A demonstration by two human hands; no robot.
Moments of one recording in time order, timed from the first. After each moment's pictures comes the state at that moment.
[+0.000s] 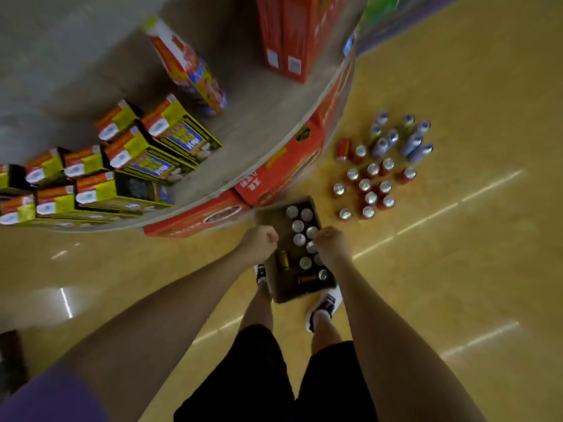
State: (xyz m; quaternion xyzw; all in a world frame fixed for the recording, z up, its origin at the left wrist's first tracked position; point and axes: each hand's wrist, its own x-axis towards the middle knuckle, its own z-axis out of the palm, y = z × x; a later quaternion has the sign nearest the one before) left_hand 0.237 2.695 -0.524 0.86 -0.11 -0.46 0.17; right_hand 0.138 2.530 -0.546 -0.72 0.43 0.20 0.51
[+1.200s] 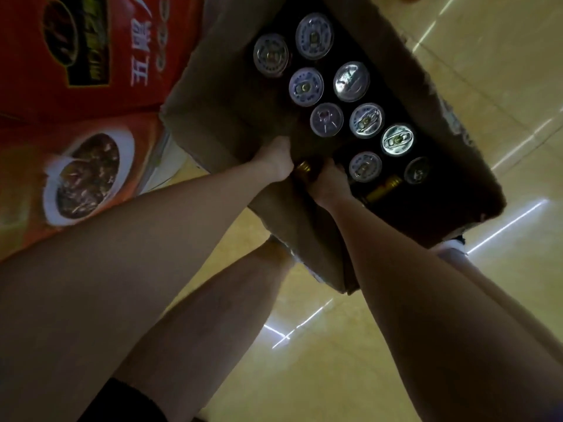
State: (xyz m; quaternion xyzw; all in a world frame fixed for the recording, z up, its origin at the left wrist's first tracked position) left_hand 0.276 2.739 -1.094 0.78 -0.24 -0.56 -0.13; right_hand 0.139 2.716 -1.123 -0.57 0.54 0.32 0.53
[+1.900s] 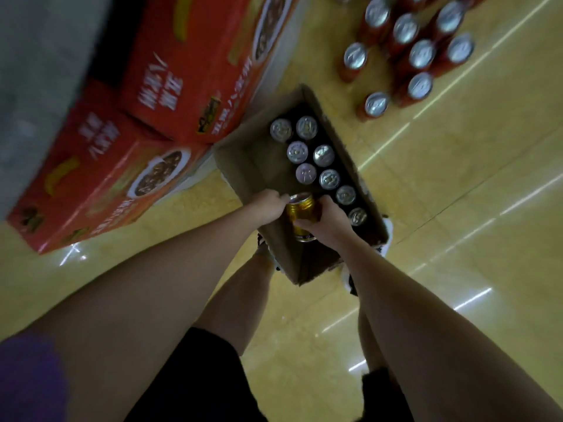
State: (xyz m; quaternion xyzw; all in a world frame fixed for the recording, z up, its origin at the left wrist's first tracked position) left_hand 0.248 2.716 -0.906 0.79 -0.01 -0.62 0.04; right_hand 0.104 2.627 -0.917 -0.67 0.43 0.29 0.54
